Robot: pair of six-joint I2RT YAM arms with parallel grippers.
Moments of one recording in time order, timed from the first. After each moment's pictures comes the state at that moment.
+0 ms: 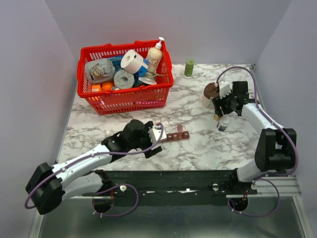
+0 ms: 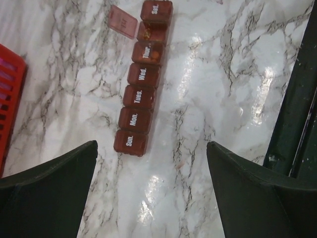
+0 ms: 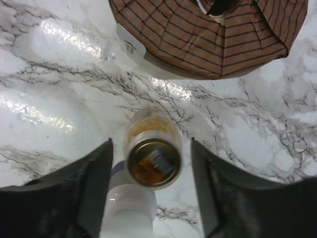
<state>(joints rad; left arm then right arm) -0.83 0.96 0.55 -0.13 0.24 0.37 0.01 1.54 1.03 -0.37 -0.20 -0.46</state>
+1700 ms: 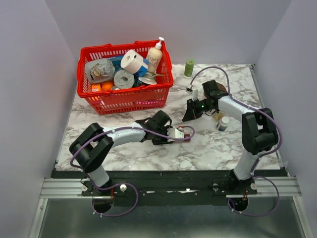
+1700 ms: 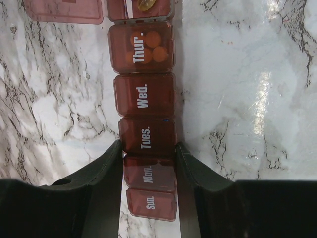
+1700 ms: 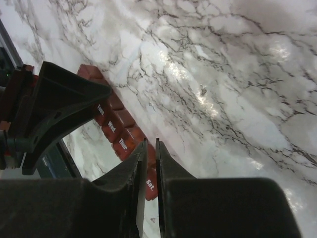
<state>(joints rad) -0.84 1.65 0.91 -0.27 0.22 0.73 0.27 1.79 1.19 -0.45 -0.80 -0.12</state>
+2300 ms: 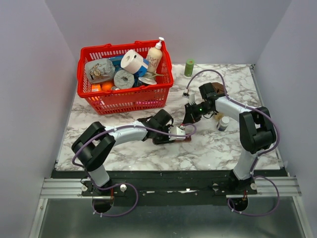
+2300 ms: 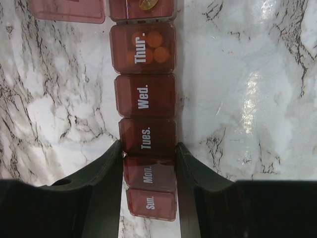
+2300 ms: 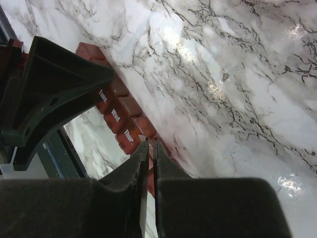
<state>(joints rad) -0.84 1.68 0.96 -0.31 0.22 0.68 0.32 1.83 1.19 -0.54 -0.80 -0.18</state>
